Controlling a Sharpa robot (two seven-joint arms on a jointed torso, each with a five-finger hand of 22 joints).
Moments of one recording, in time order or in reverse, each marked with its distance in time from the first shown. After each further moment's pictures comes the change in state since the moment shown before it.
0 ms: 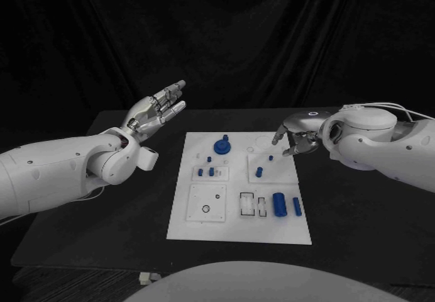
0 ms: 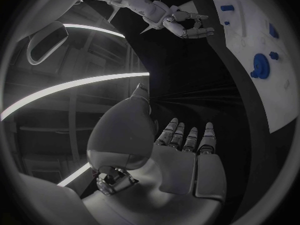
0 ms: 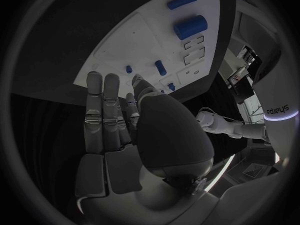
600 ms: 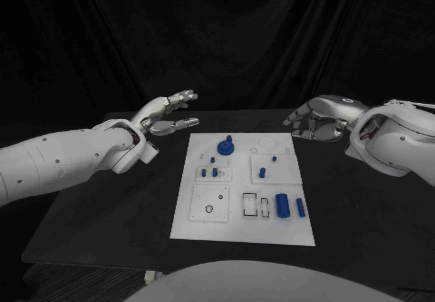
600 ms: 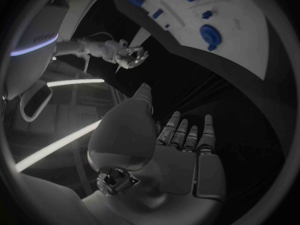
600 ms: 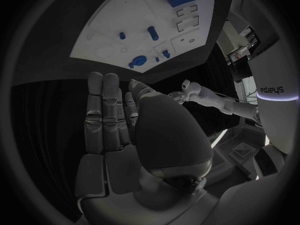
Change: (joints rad) left arm -0.002 0.025 0.000 -0.129 -0.434 -0.188 -0.101; left_hand 0.039 0.005 0.019 -0.002 0.025 0.155 0.057 0.012 0.017 0.091 0.053 -0.001 0.041 0.018 0.002 0.035 0.029 -0.029 0.074 -0.003 0.022 0.457; right arm 0.047 -0.089 0.001 0.087 0.153 -0.254 0.084; right_hand 0.034 -0.008 0.098 0.046 0.122 0.010 0.017 0.001 0.034 0.078 -0.013 0.198 0.310 -0.020 -0.005 -0.008 0.030 0.000 -0.044 -0.010 -0.001 -0.001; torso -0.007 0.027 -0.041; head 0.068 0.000
